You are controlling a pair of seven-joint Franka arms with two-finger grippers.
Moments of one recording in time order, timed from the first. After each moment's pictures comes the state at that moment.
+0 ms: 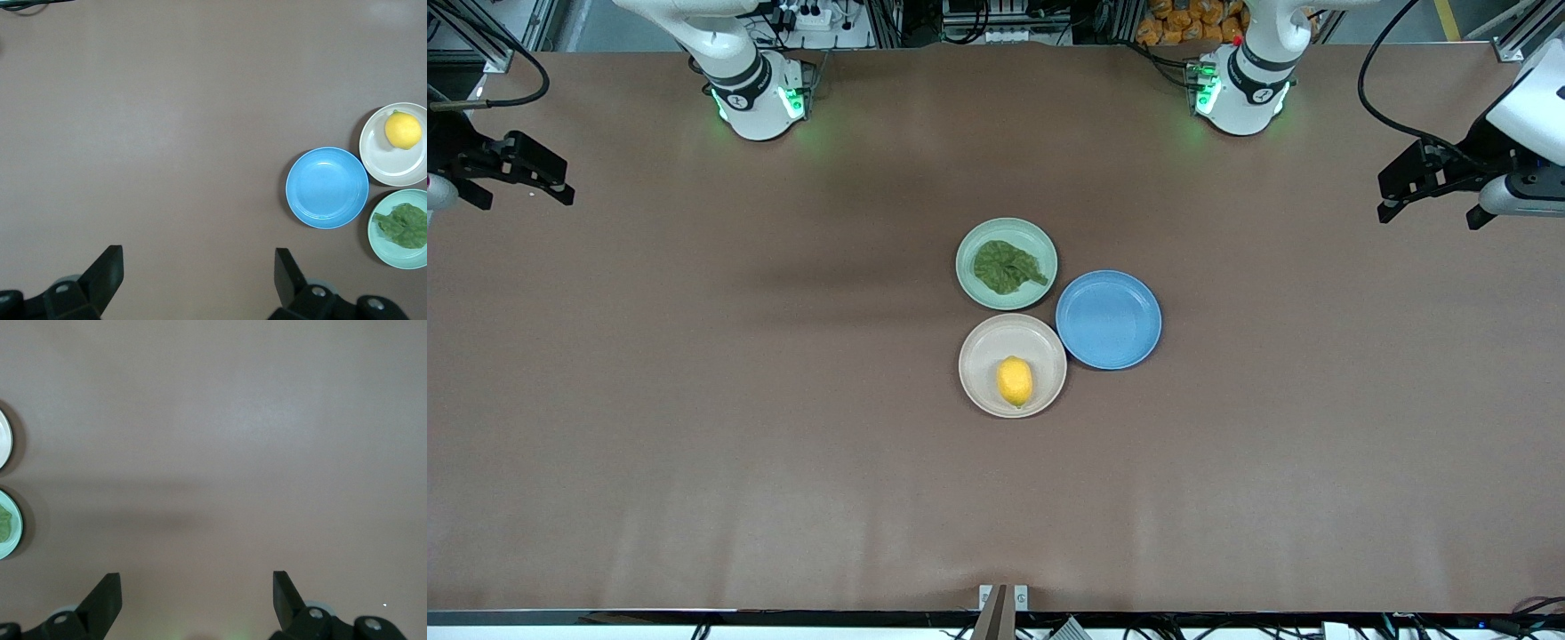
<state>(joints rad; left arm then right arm) -0.10 -0.04 -0.04 -1.53 0.01 1.58 -0.04 -0.03 -0.10 0.03 -1.63 0.00 1.50 -0.06</state>
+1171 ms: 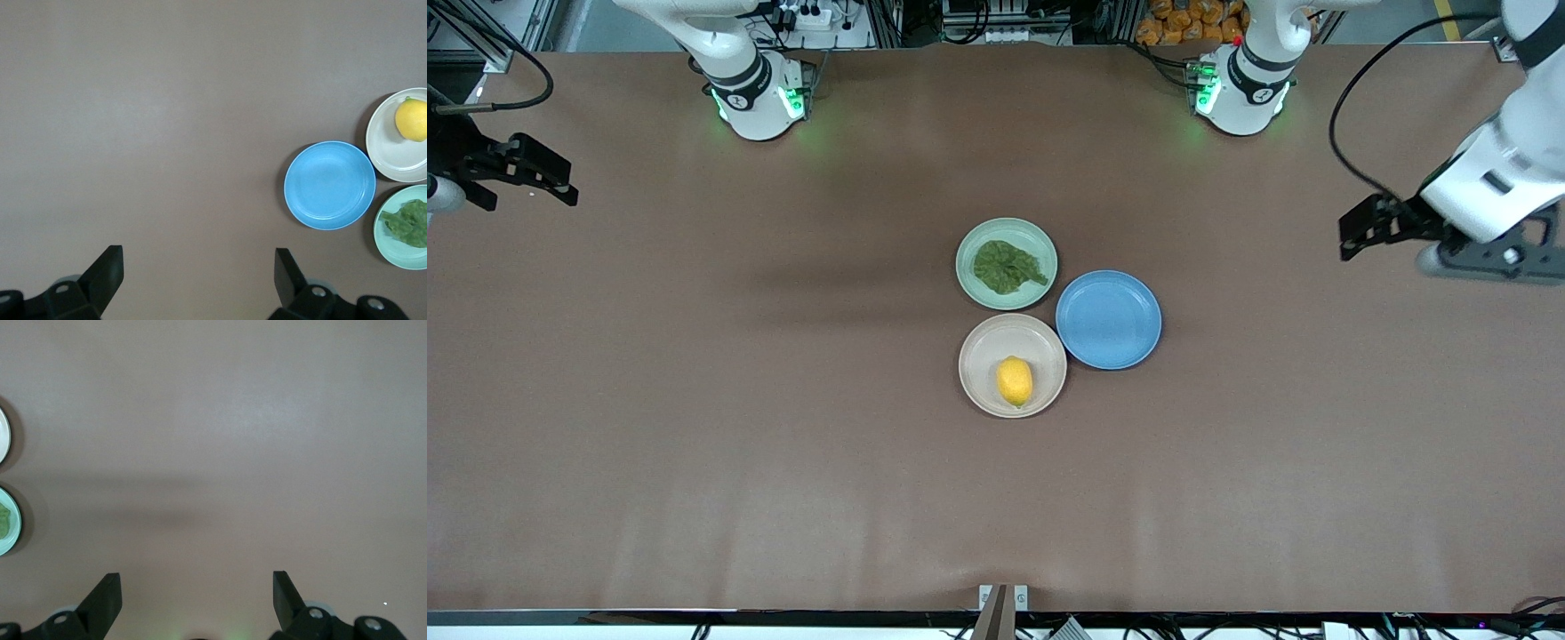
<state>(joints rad) -0.13 0.09 -0.05 -1.53 0.01 1.63 -0.05 -0.03 -0.10 0.03 -1.64 0.00 1.50 -0.07</state>
